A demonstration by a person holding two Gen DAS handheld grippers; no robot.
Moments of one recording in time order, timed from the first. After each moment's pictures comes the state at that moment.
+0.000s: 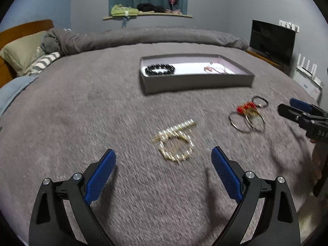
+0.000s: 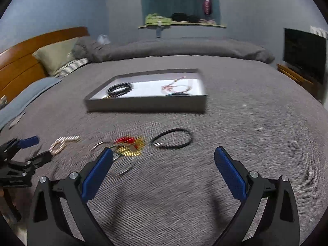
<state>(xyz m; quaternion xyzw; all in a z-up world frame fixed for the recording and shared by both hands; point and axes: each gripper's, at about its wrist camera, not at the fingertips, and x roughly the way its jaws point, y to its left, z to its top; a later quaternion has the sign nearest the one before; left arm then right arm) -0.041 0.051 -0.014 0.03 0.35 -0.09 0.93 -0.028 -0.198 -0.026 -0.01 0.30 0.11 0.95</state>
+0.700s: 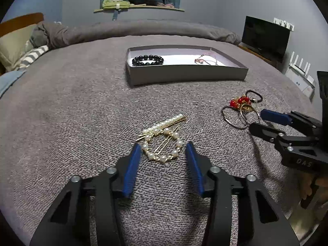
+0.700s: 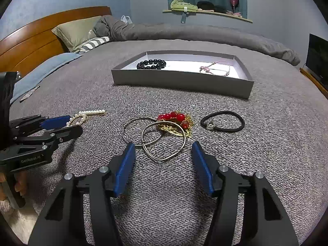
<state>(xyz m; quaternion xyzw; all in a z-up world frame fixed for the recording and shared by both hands) -0.027 0.048 -0.023 0.01 0.37 -0.13 0.92 -0.025 -0.156 -0.052 -0.04 0.34 0.16 0.92</state>
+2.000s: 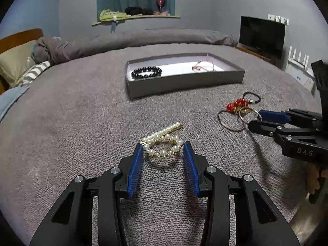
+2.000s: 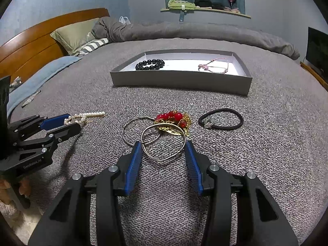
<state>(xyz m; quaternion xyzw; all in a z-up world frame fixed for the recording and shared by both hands) -0.038 0.040 -0.014 0.05 0.33 -0.12 0.94 -0.025 -0.168 -0.047 -0.02 0.35 0.17 0.92</state>
